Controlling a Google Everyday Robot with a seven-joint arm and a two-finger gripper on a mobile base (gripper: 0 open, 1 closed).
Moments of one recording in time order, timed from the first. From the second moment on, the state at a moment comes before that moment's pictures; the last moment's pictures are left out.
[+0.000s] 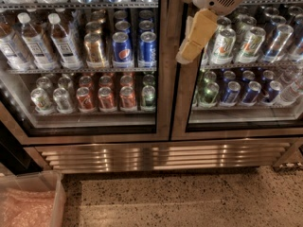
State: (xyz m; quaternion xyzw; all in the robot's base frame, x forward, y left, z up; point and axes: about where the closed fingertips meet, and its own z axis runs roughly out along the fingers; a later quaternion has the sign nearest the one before) arm 0.559 -0.065 1.015 -0.66 0.68 0.08 0.31
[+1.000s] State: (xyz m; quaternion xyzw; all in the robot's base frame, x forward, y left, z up) arm 0.575 -0.091 1.013 -0.62 0.71 0.06 0.32
